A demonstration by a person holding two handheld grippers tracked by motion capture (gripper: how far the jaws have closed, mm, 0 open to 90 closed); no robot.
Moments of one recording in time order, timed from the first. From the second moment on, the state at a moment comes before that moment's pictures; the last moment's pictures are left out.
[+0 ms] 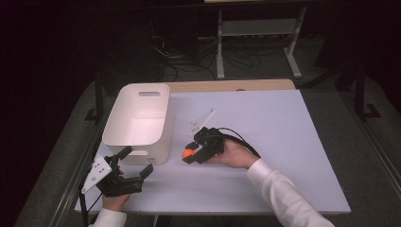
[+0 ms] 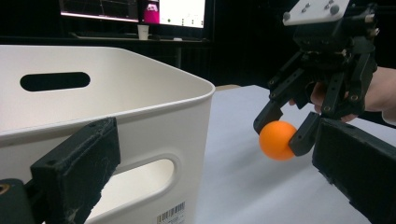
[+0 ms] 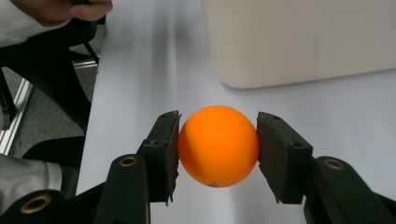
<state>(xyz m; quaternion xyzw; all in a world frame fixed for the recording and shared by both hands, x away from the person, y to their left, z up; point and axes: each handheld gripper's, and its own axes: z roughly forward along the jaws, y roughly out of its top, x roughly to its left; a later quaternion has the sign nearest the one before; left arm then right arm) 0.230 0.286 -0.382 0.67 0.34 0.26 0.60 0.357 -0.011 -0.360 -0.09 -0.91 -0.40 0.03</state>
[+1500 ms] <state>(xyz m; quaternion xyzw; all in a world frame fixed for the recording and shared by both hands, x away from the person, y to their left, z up) 0.231 0.284 -0.383 0.67 0.34 0.26 0.61 0.368 -0.001 -0.310 -0.05 -0.92 -0.40 0.01</state>
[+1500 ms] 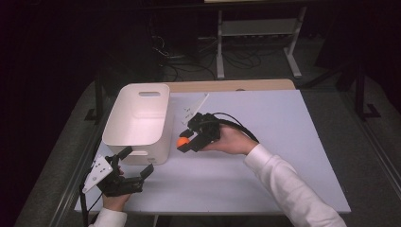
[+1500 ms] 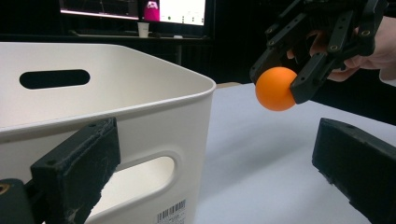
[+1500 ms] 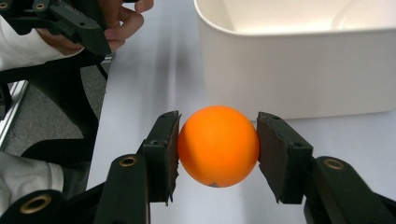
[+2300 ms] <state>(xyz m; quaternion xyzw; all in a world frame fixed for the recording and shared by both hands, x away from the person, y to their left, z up) 0.230 0.284 -0.384 0.67 0.34 0.26 0.61 0.371 0.004 -0.287 -0.04 -0.92 -0.40 0.01</state>
